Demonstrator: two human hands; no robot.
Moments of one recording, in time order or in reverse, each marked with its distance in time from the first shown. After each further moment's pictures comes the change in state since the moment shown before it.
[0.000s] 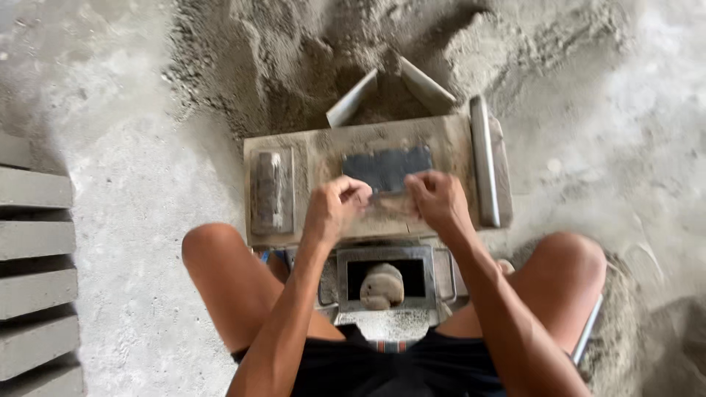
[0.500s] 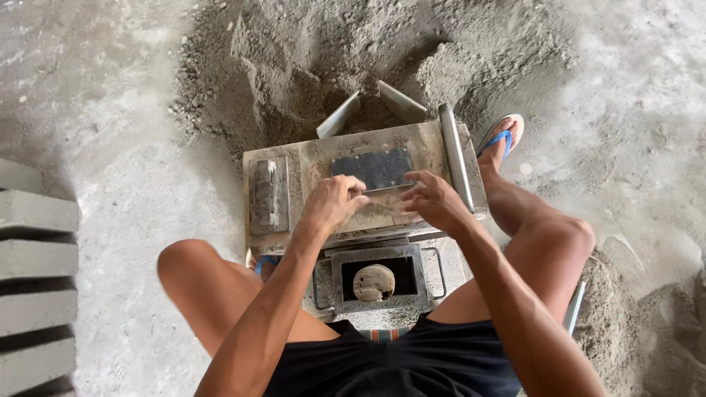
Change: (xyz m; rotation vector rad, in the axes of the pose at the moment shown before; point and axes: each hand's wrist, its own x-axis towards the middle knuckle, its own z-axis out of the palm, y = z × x) left_hand -0.005 0.030 -0.001 0.402 -0.186 0.009; right_hand -0.031 -0.006 -0.033 -0.153 -0.119 -0.003
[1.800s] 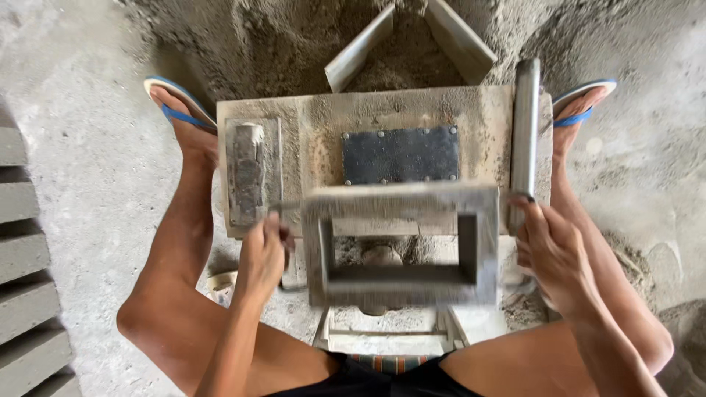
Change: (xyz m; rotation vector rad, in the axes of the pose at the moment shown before) left_hand -0.038 -0.107 0.010 -0.659 0.202 -0.881; right_hand 0.012 0.047 -0.045 0.319 -0.069 0.297
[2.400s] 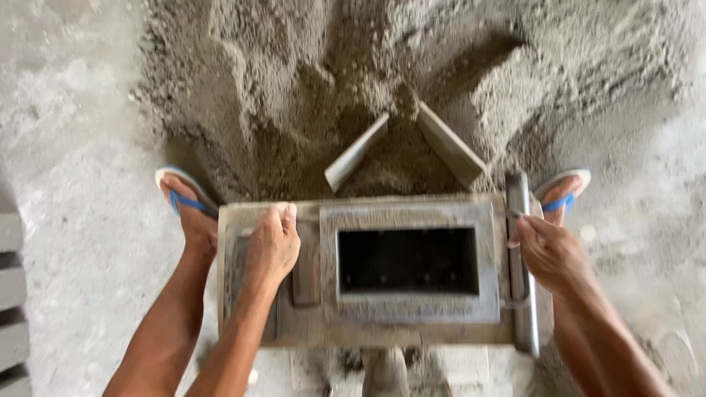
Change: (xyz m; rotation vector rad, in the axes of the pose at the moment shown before) left_hand 0.139 0.126 0.031 0.441 0.090 0.280; right_hand 0.156 -0.045 -0.016 -0.539 0.229 0.100
